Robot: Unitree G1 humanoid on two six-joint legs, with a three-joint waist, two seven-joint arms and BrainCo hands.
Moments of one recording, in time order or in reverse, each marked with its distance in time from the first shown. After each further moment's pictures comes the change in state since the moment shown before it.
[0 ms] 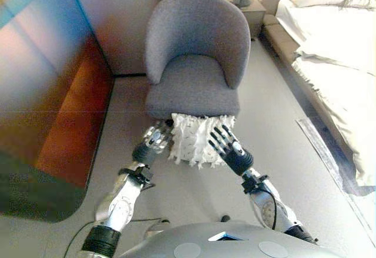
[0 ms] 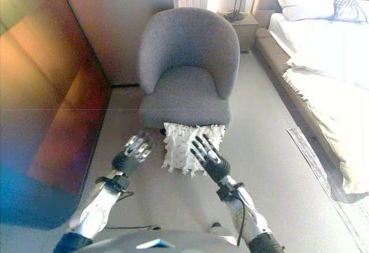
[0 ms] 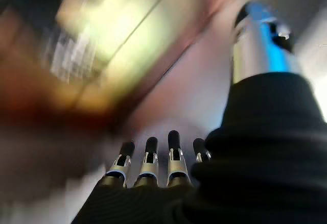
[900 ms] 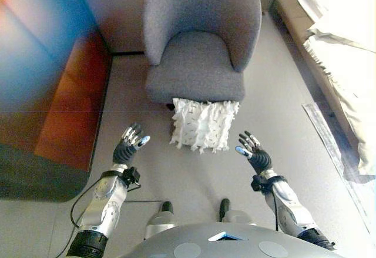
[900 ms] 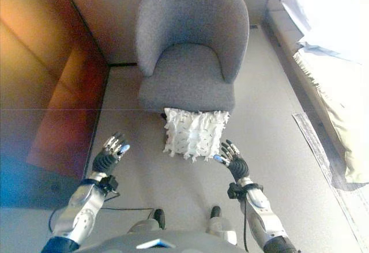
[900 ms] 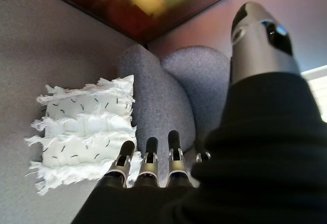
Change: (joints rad) left arm 0.053 -0.006 0.031 -0.001 0.039 -0.087 0.015; right arm 0.056 0.002 -0.061 -0.010 -0.141 -0.024 -0.182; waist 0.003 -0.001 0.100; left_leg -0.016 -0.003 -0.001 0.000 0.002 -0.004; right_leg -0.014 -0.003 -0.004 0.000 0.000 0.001
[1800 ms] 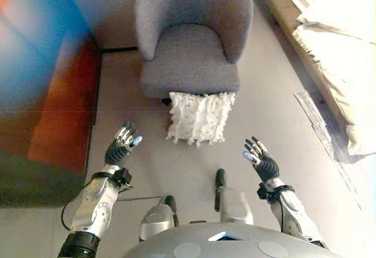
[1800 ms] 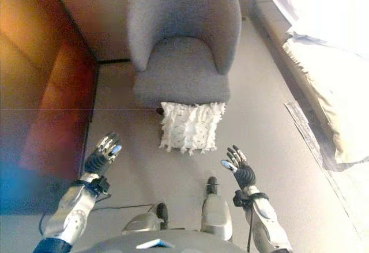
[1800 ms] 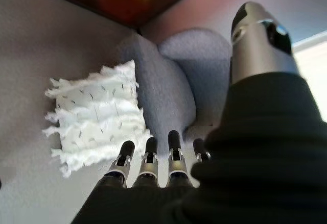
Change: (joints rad) left arm 0.003 0.026 0.007 0.032 -0.052 -0.006 -0.071; right arm 0.111 0.028 -0.113 -0.001 0.040 -0.015 0.064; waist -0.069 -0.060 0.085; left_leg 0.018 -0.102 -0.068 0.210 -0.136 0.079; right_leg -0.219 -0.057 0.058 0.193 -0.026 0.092
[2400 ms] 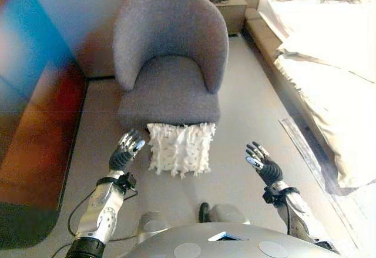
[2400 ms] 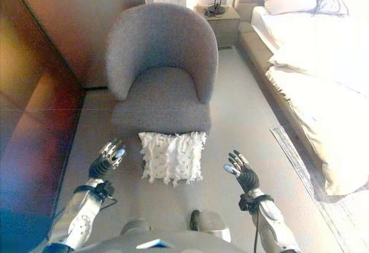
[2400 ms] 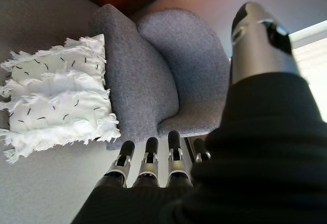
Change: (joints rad) left arm 0.019 -0.025 -0.002 -0.012 -0.013 0.003 0.059; right arm -0.039 -0.069 0.044 0.007 0.031 0.036 0.071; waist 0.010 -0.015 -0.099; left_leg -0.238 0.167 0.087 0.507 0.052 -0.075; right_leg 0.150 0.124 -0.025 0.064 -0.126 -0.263
